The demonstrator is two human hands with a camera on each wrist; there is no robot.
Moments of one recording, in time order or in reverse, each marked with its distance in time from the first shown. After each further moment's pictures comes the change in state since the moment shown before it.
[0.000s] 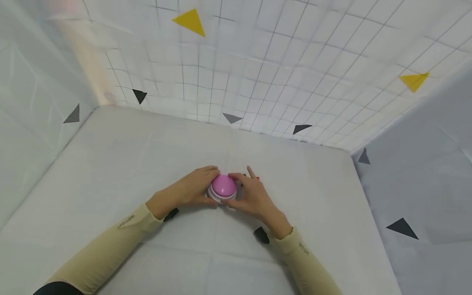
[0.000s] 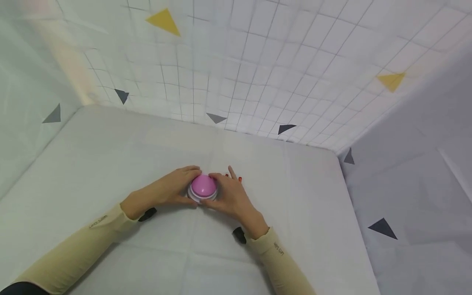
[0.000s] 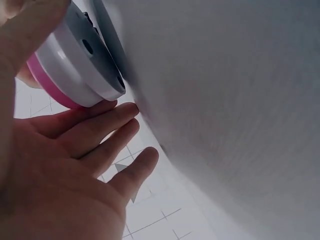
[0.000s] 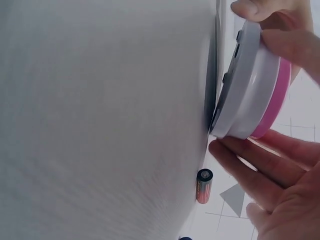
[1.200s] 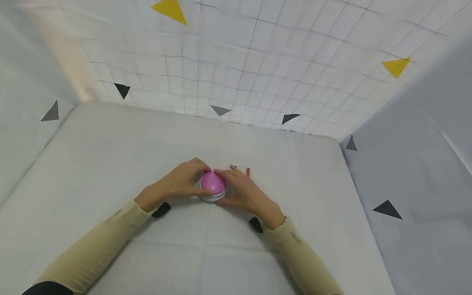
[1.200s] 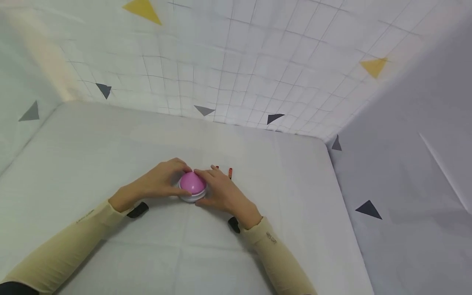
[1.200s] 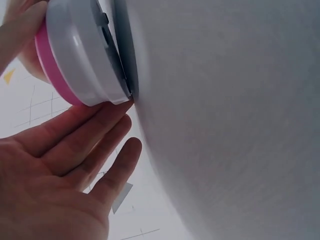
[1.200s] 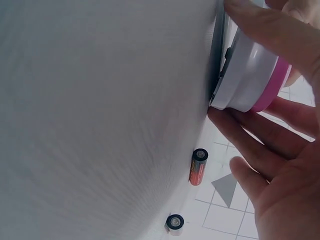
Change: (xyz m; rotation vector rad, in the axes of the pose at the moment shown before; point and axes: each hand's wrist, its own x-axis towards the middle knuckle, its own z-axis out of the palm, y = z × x) left_hand 0.003 -0.003 -0.001 -0.219 0.092 -0.023; right_hand -0.009 -0.003 -0.009 -0.060 -0.134 -0.036
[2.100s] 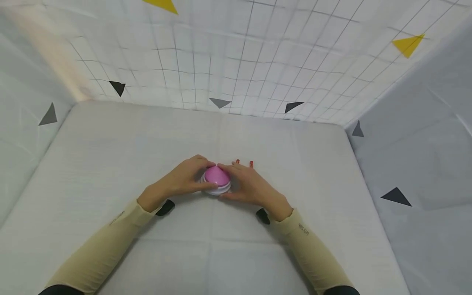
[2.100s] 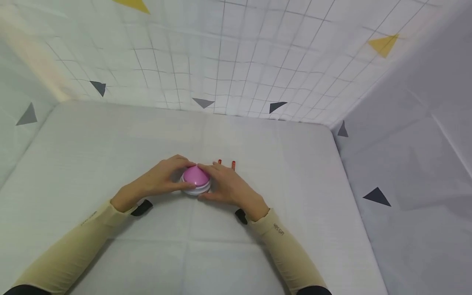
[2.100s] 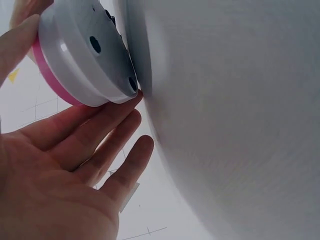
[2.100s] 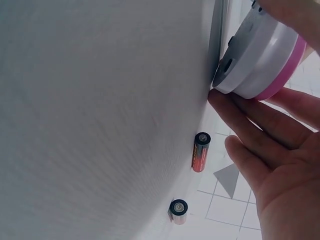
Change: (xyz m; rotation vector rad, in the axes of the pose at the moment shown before) left_hand 0.002 0.002 -0.003 -0.051 -0.039 -0.026; right_hand 0.001 0.014 -0.002 0.020 -0.003 -0.067
